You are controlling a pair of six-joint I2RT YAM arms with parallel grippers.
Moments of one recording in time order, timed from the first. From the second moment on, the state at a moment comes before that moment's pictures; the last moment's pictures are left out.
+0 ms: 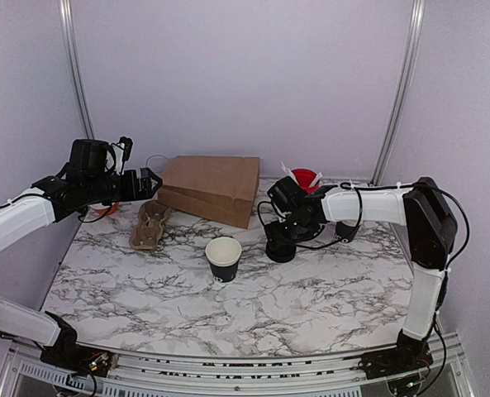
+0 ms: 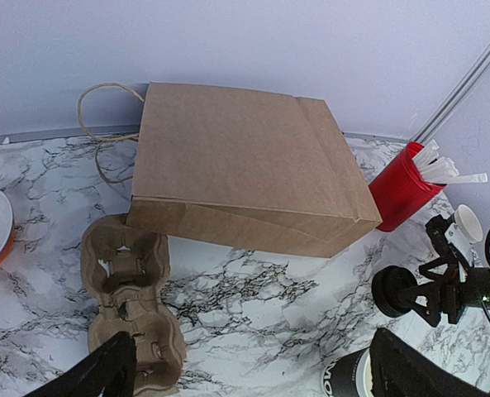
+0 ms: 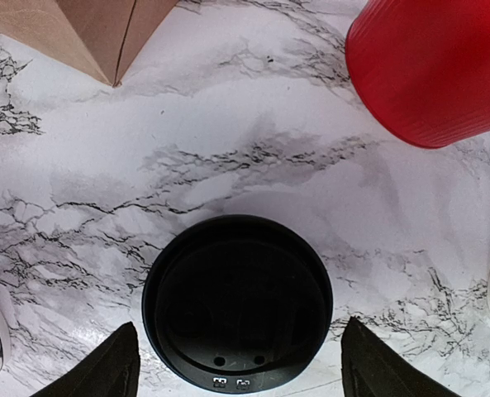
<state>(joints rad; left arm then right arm) -0.41 1.24 1.05 -0.31 0.05 -0.33 0.72 1.93 1.39 -0.56 0.23 0.37</state>
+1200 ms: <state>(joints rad) -0.41 1.24 1.05 -0.31 0.05 -0.33 0.72 1.99 1.39 -0.53 0.21 0.37</state>
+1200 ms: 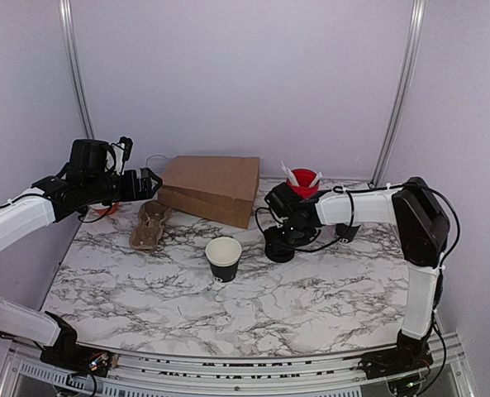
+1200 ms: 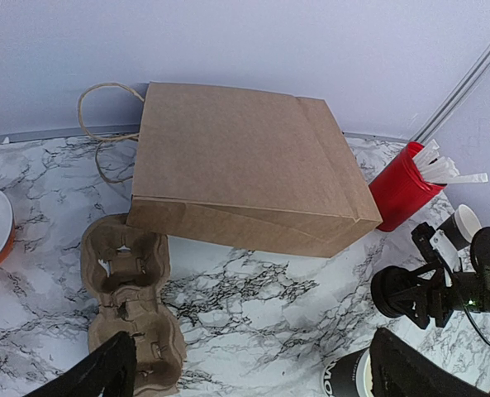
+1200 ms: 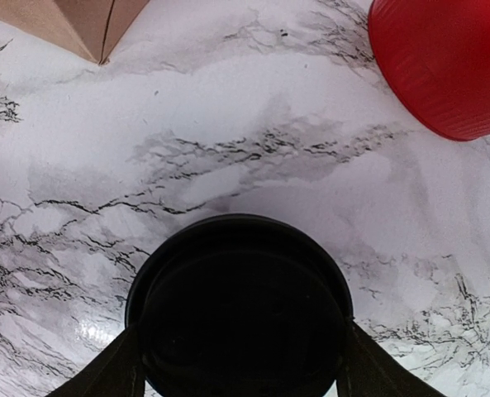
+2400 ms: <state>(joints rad) -0.41 1.24 1.05 -0.31 0.06 -0.33 0.71 1.95 1.39 -0.54 0.19 0.39</state>
